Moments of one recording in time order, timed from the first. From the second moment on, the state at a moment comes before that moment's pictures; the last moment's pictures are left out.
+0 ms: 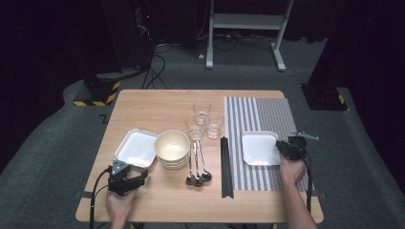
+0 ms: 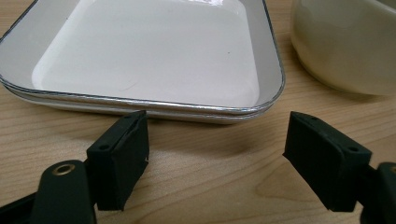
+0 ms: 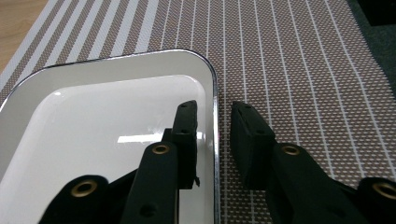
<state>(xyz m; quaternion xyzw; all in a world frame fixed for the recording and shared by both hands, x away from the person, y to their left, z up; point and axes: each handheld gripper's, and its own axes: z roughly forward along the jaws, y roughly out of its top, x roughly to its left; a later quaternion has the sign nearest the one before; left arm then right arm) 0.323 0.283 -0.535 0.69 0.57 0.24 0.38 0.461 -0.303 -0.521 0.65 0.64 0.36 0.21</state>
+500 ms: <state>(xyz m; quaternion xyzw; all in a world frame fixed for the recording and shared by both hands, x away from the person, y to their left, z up) 0.322 0.282 -0.535 0.69 0.57 0.24 0.38 0.449 -0.300 -0.511 0.63 0.65 0.35 0.24</state>
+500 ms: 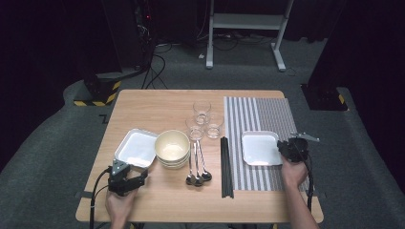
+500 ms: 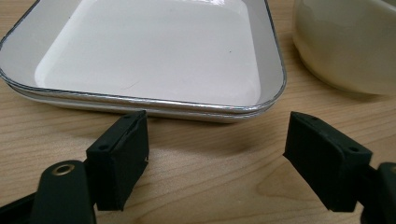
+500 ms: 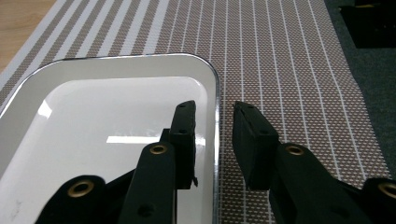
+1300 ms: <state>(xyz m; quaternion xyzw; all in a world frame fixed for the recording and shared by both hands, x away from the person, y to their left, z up) 0.324 0.282 -0.535 0.69 0.58 0.23 0.37 0.427 -0.271 -0.499 0.55 0.70 0.40 0.22</state>
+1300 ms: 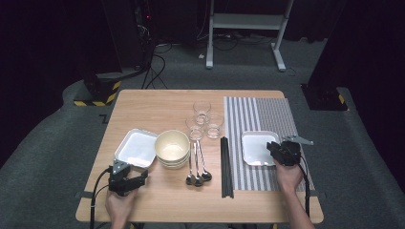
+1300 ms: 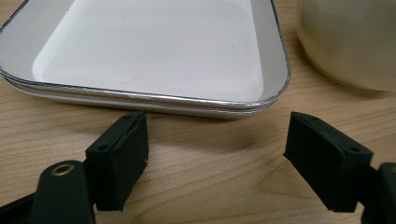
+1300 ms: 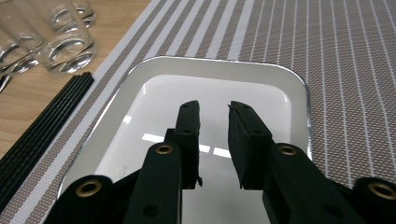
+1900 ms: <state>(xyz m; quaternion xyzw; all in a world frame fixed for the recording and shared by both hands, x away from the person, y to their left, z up) 0.324 0.279 -0.535 0.70 0.57 0.24 0.36 0.413 -0.249 -0.502 0.51 0.72 0.42 0.20</state>
